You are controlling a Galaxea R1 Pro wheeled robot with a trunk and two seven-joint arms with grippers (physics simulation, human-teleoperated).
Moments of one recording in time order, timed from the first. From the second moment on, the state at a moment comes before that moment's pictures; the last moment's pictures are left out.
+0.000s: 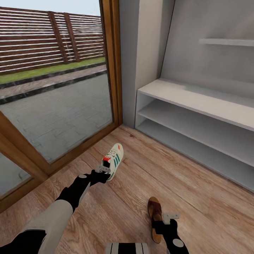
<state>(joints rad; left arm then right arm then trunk) -0.81 -0.05 0.00 -0.51 -0.24 0.20 -0.35 -0.25 0.10 0.03 -0.78 0.07 0.01 -0.10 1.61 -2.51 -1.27</state>
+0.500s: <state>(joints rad) -0.81 -0.05 0.00 -0.51 -0.24 0.19 -0.35 -0.25 0.10 0.02 -0.78 0.07 0.01 -0.10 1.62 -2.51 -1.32</state>
